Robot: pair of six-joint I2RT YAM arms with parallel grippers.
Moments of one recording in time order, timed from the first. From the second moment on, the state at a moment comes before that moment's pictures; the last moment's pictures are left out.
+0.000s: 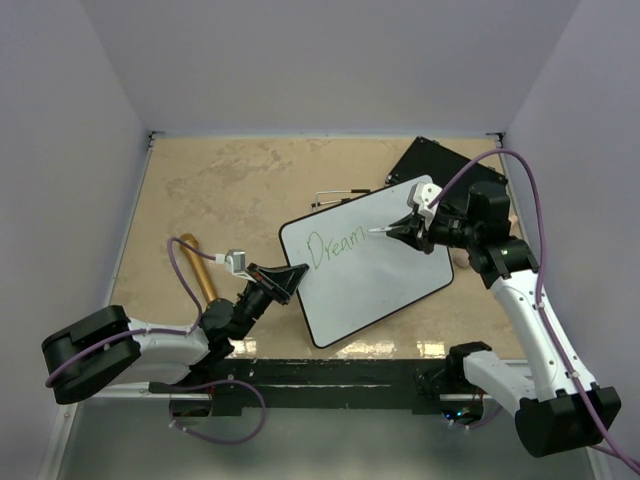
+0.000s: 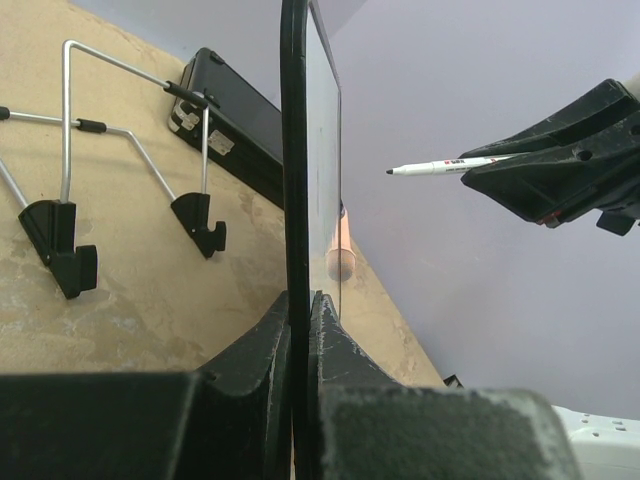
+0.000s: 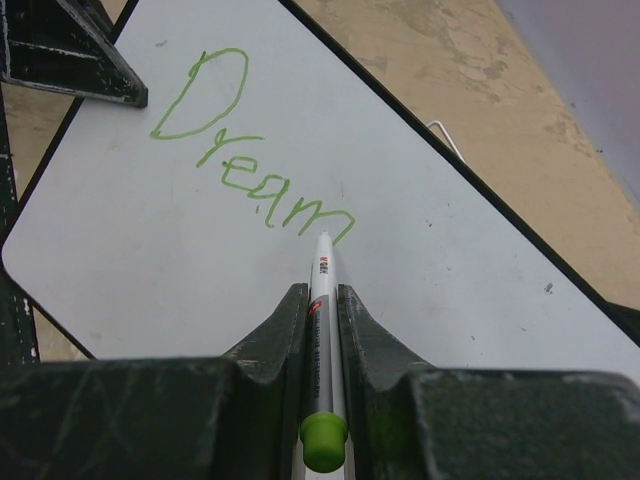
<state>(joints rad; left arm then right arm) -1.01 1.15 0.05 1.33 -0.38 -0.72 0.18 0.97 0.97 -0.48 -0.89 -0.56</state>
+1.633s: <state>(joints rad) -1.01 1.17 0.05 1.34 -0.38 -0.72 0.16 1.09 0.96 -0.39 -0.81 -0.44</state>
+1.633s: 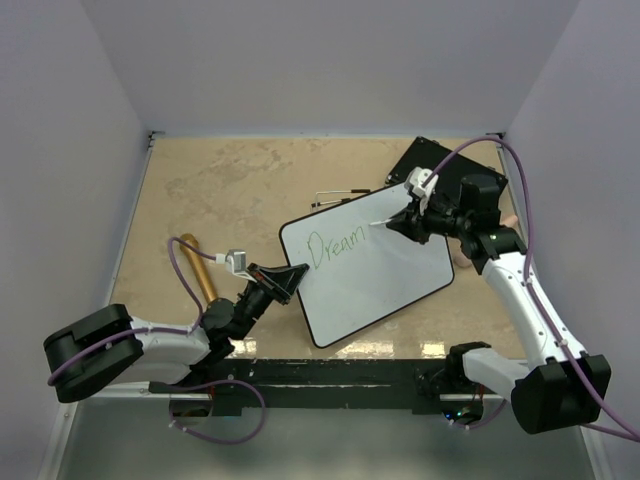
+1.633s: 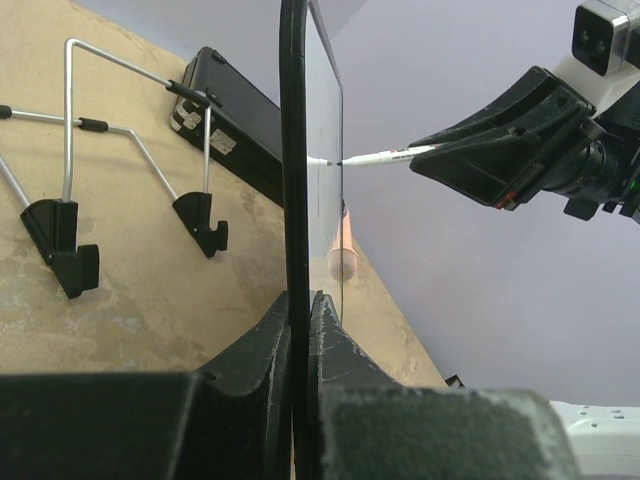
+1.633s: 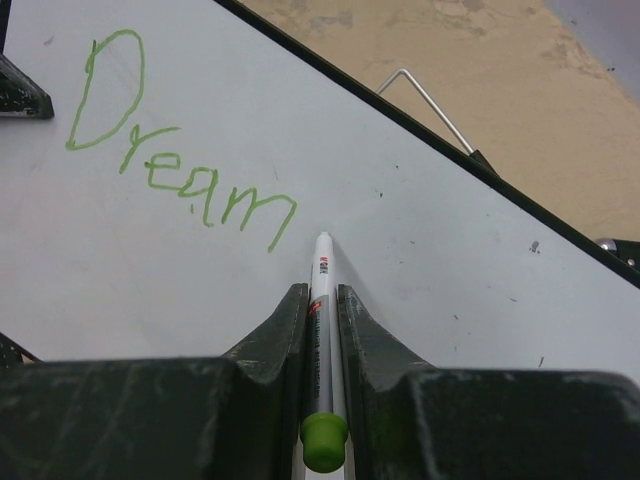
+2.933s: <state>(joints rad) -1.01 1.17 0.05 1.34 -0.38 -0.72 0.18 1.08 0.93 -0.35 -0.77 -0.41</state>
